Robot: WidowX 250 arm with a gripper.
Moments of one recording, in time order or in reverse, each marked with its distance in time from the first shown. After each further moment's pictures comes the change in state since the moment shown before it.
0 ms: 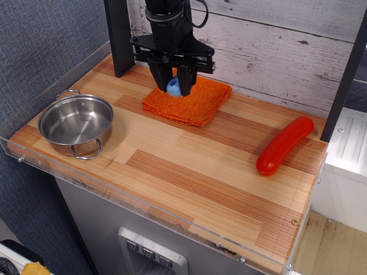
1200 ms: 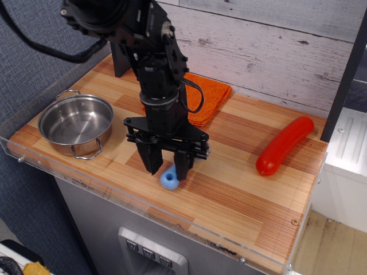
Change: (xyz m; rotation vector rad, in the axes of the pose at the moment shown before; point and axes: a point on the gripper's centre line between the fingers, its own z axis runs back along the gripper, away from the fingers) arm -0.088 -0.018 -0.046 -0.044 0.235 0.000
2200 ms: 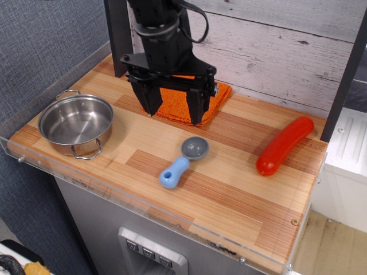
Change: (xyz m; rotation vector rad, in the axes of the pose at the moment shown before) arm 0.027 -0.006 0.071 -0.010 -0.156 -0.031
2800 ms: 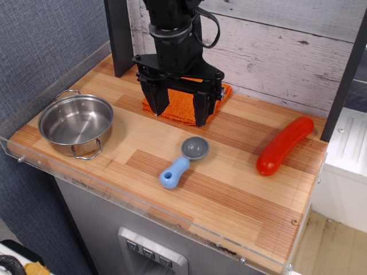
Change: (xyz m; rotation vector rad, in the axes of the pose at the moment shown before) arm 0.006 -0.003 -0.006 0.038 0.028 -0.040
